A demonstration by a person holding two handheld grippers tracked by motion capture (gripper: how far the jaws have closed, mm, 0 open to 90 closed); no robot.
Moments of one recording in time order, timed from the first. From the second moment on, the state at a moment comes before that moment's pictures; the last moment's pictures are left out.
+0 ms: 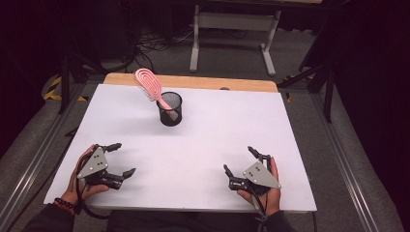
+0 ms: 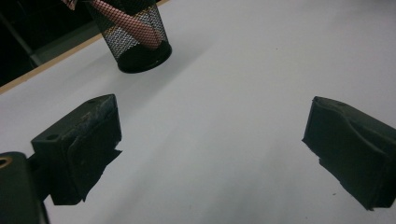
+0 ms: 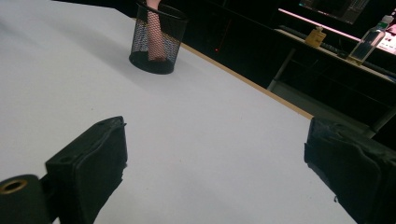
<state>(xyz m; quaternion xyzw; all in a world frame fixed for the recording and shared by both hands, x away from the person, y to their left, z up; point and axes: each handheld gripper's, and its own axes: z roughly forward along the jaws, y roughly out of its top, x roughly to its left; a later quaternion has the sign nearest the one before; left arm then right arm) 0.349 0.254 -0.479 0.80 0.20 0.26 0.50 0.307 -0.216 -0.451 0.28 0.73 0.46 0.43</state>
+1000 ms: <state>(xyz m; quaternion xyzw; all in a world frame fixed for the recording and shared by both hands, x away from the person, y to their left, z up) 0.350 0.252 -0.479 0.80 0.19 0.25 0.51 0.303 -0.214 -0.450 0.28 0.73 0.46 0.44</state>
